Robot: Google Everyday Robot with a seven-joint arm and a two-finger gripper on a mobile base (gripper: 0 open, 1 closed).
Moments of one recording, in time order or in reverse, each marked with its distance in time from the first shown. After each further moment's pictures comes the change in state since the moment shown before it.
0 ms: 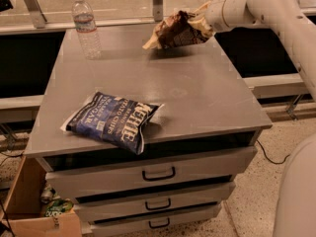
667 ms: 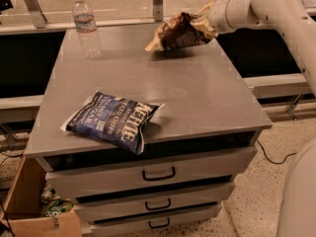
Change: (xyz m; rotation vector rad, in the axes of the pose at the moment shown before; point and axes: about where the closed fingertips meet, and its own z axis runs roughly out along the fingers) arm 0.004 0.003 -0.005 -0.012 0.002 -0.012
